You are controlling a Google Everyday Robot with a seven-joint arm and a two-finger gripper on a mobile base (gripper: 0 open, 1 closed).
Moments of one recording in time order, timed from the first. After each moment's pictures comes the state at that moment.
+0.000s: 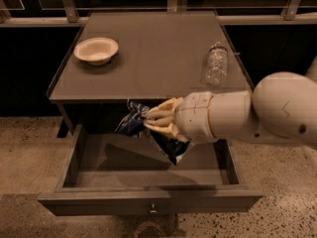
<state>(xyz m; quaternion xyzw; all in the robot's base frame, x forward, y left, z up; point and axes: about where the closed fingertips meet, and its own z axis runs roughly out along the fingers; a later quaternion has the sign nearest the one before) 0.455 0.006 0.870 -0.60 0.61 0.17 0.49</state>
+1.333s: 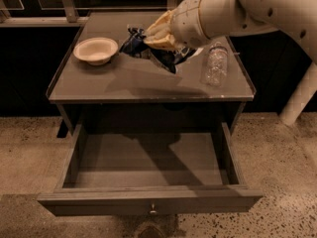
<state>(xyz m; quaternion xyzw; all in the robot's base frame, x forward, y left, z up) 0.619 -0.003 0.983 -0.65 0.55 0.09 0.51</state>
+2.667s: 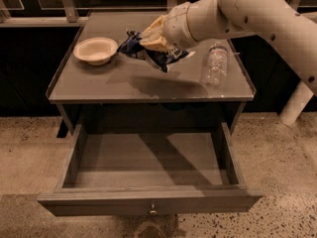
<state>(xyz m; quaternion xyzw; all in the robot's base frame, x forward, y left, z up) 0.663 0.011 0.958 -0.64 0.57 0.10 0.51</state>
